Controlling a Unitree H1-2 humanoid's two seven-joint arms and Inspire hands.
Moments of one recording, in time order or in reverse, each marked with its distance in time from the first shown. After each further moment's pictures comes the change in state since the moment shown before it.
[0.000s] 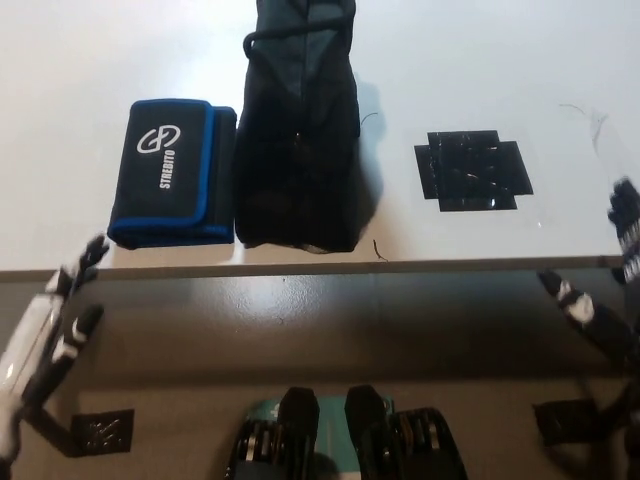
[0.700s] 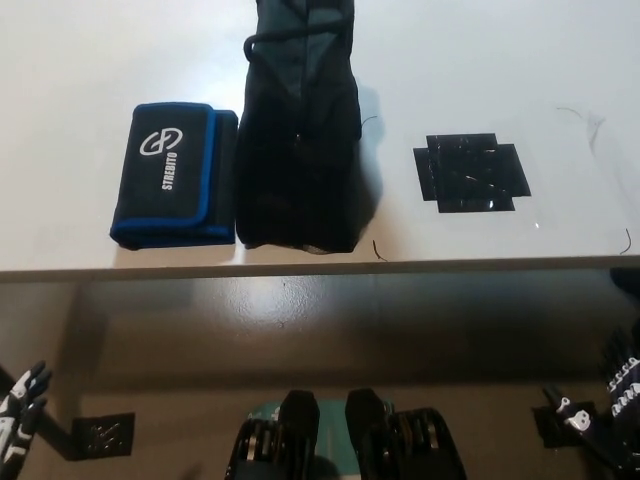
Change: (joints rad) left_arm 0.140 -0.040 0.105 0.343 -0.075 -0.208 0.024; right_arm 0.132 0.055 -0.073 0.296 0.153 -0.076 0.104
